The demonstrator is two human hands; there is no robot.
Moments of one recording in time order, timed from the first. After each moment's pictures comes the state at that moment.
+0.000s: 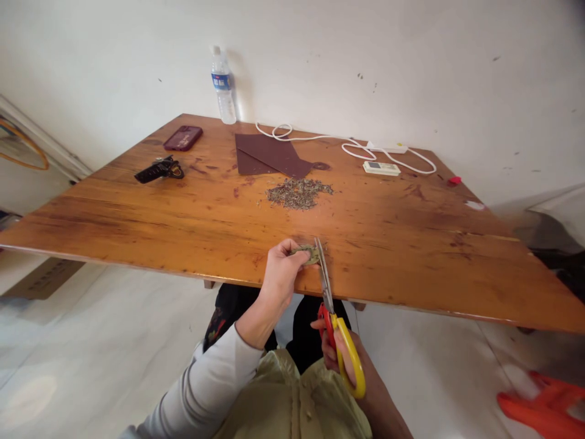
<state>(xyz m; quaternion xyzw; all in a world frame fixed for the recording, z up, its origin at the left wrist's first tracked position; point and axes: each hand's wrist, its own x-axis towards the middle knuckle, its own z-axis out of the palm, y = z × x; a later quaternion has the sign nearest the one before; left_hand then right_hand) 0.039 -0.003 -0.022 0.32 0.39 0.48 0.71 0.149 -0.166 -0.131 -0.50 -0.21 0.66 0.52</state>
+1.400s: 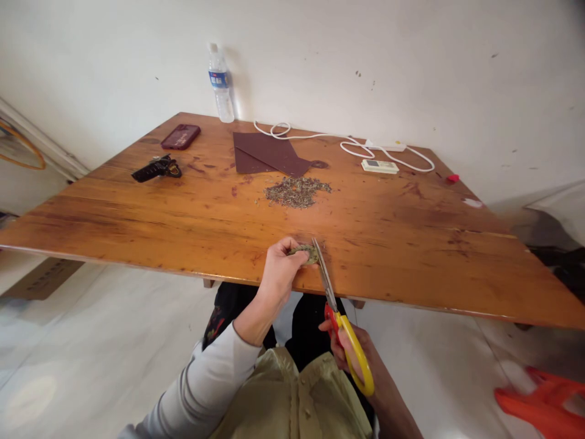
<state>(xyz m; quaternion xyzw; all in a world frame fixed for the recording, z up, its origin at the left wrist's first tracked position) 0.040 -0.002 -0.026 0.34 0.38 0.48 0.72 0.165 -0.171 -0.129 -0.53 -0.24 0.63 0.52</state>
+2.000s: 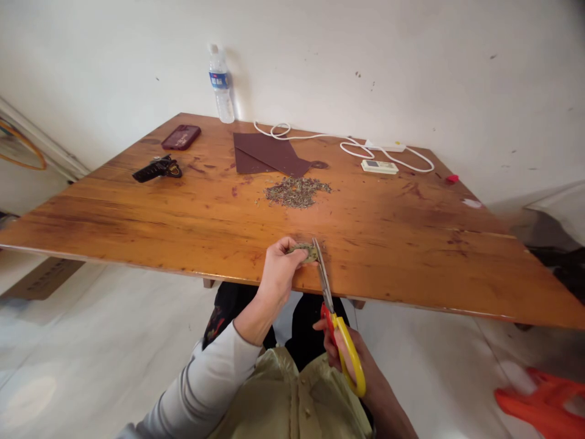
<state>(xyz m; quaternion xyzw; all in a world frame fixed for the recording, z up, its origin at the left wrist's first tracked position) 0.040 -0.003 -0.024 0.32 0.39 0.49 0.71 0.168 -0.165 -0.142 -0.51 -0.23 0.67 0.49</state>
